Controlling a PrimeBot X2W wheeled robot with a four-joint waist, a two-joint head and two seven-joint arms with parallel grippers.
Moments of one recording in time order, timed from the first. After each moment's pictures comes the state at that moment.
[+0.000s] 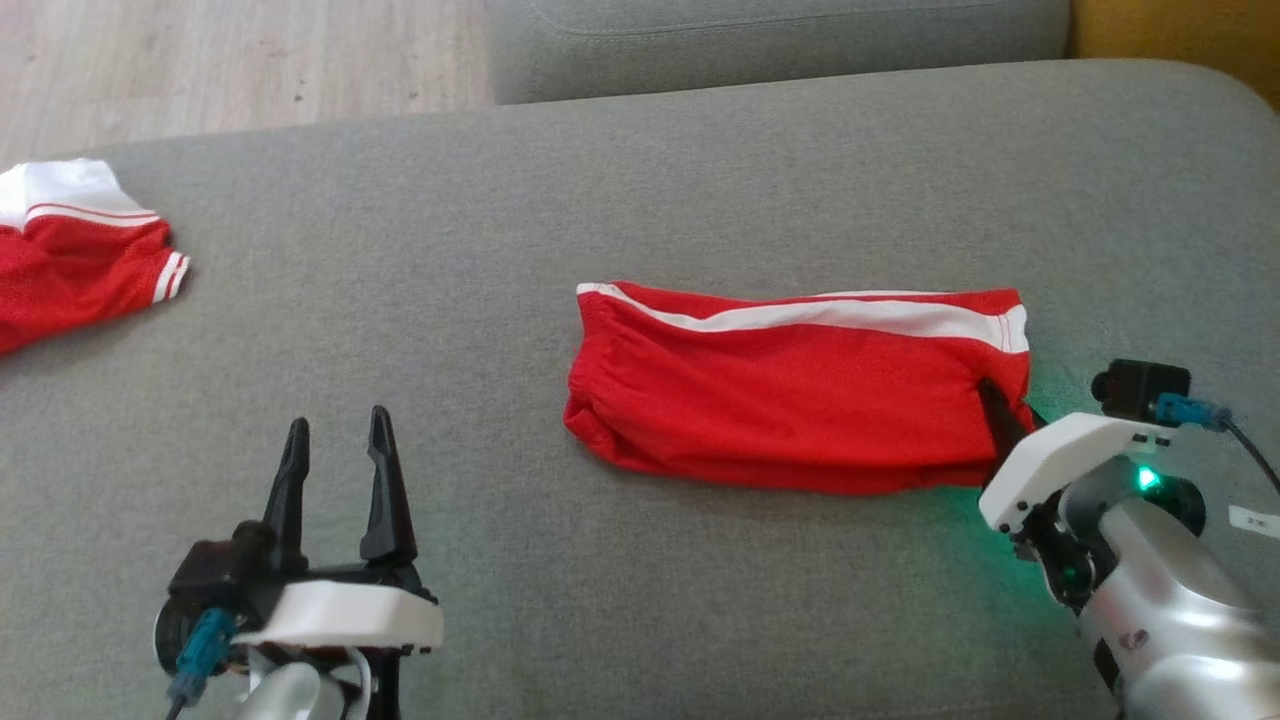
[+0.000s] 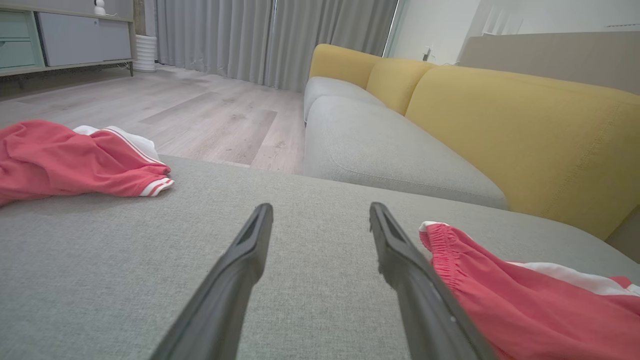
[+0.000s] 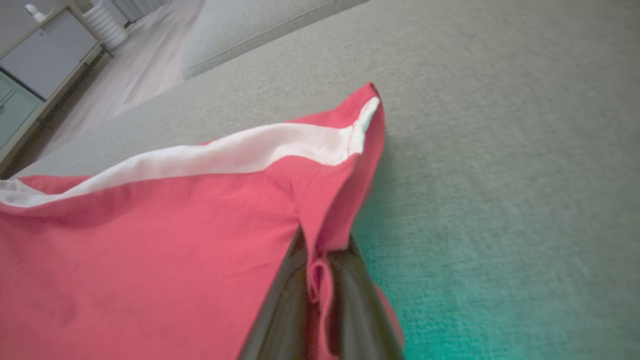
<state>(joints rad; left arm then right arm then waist) -0.09 0.30 -0.46 0.08 -0.64 0.29 -0.24 -0.52 -0.25 0.45 0.98 0.77 0.12 -0.05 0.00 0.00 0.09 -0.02</state>
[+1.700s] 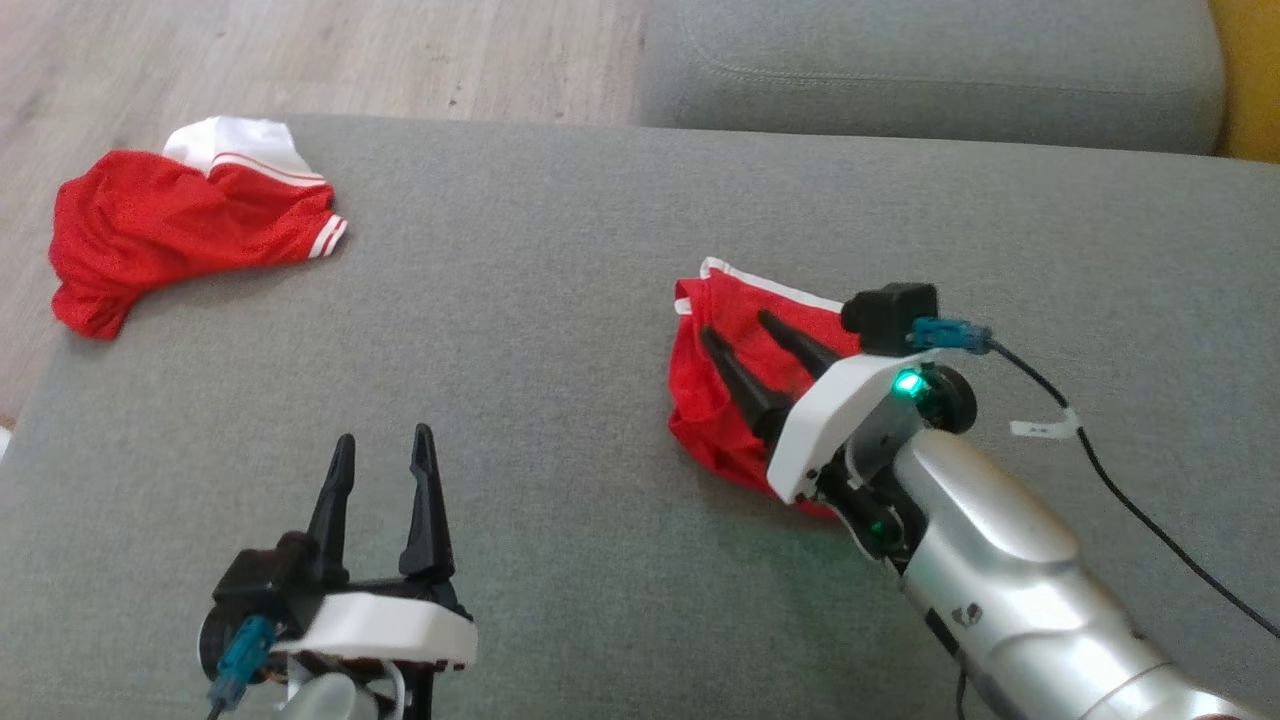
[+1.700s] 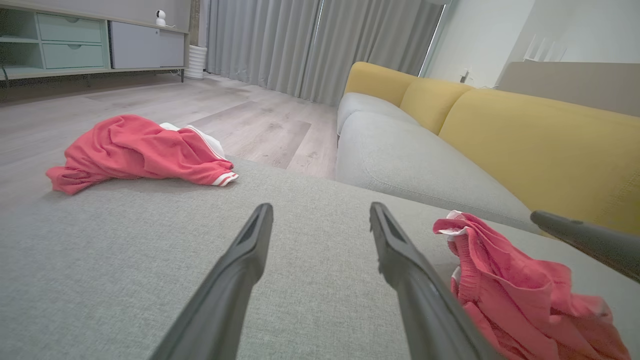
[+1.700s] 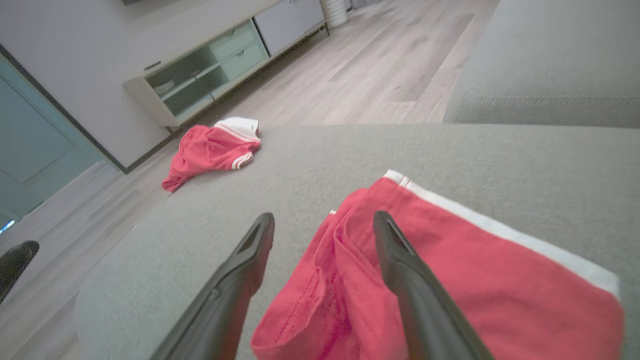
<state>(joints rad) -0.09 0.26 -0.49 0.13 -0.64 0.26 -0.25 -0.60 -0.08 0.68 0.74 0.70 0.12 0.04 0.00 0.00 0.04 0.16</state>
